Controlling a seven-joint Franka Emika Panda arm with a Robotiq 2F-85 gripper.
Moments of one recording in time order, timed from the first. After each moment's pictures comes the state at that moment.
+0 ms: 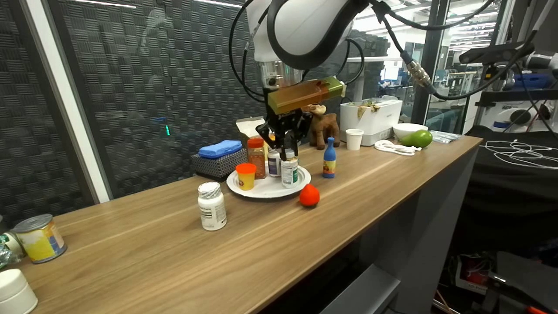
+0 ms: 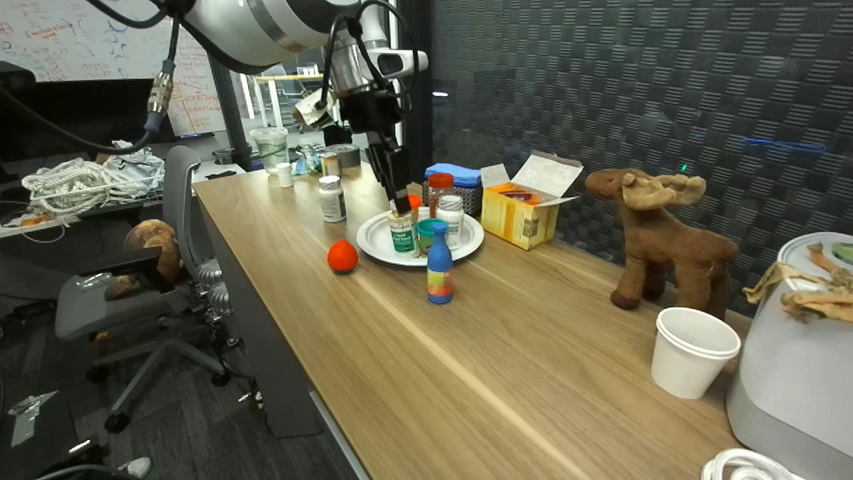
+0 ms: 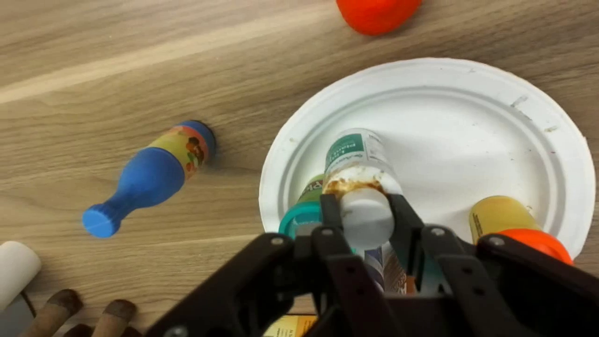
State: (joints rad) arm 0.15 0.29 -0.02 -1.85 -0.33 2.19 0.69
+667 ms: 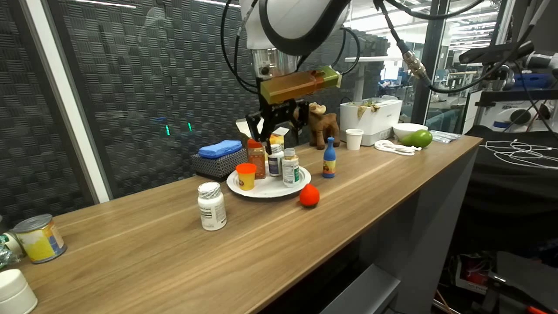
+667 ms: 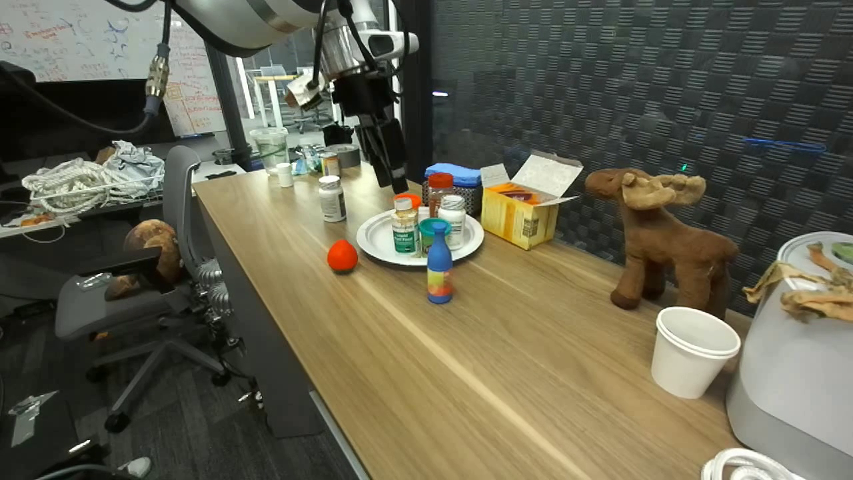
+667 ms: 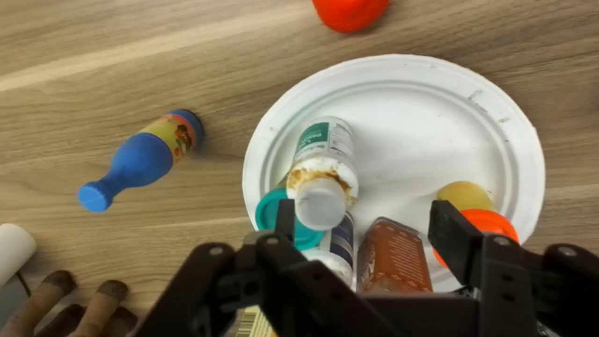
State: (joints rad) arm 0.17 0.28 -0.01 -1.82 -0.33 2.16 0.69
